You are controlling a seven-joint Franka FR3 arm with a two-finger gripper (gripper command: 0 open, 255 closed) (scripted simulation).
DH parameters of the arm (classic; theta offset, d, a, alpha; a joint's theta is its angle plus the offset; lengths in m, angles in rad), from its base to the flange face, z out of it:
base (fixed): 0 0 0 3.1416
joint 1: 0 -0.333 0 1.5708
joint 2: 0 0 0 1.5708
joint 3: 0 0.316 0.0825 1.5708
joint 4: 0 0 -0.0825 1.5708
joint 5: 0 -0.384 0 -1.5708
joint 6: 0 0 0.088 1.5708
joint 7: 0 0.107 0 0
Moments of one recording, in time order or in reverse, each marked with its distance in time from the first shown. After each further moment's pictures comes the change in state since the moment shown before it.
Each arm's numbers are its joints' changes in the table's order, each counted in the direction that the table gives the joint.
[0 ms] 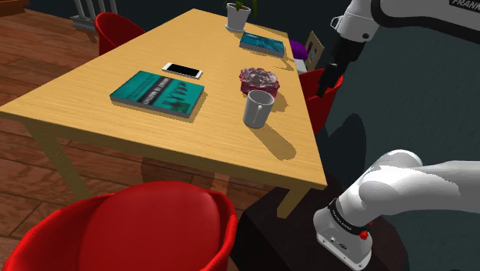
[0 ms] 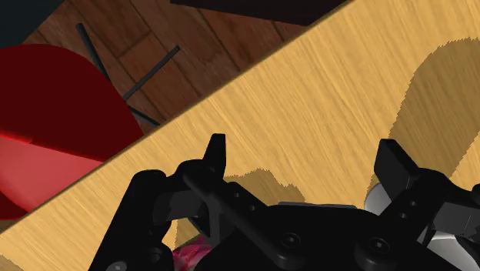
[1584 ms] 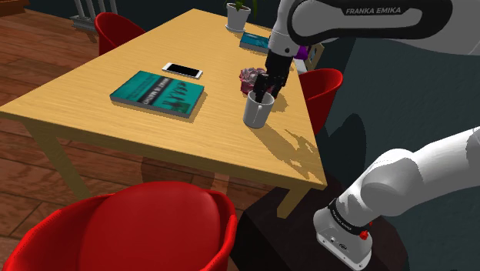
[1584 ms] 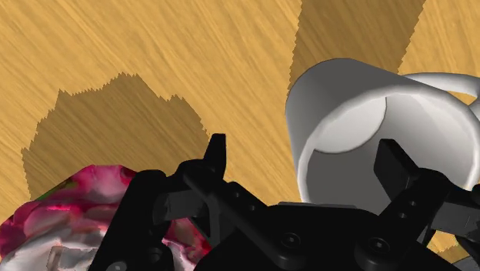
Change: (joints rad) arm -0.056 0.416 0.148 0.100 -0.154 0.308 0.211
